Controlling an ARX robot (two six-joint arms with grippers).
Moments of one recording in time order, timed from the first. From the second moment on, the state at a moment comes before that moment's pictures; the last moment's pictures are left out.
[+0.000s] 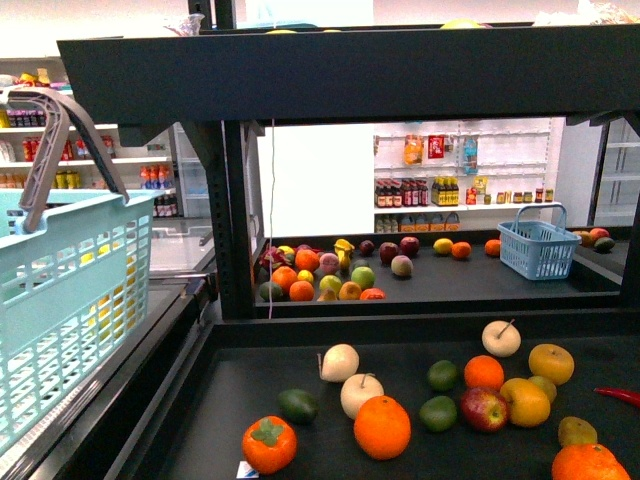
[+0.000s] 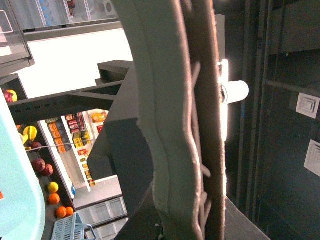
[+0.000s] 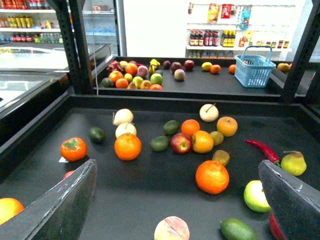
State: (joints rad) left arm 0.16 1.97 1.36 1.05 0.13 -1.49; right arm 0.00 0.01 0.02 0.00 0.00 -0.01
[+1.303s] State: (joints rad) left arm 0.35 2.25 1.31 1.38 0.26 -1.62; right arm 0.00 0.01 0.02 0.00 0.00 -0.01
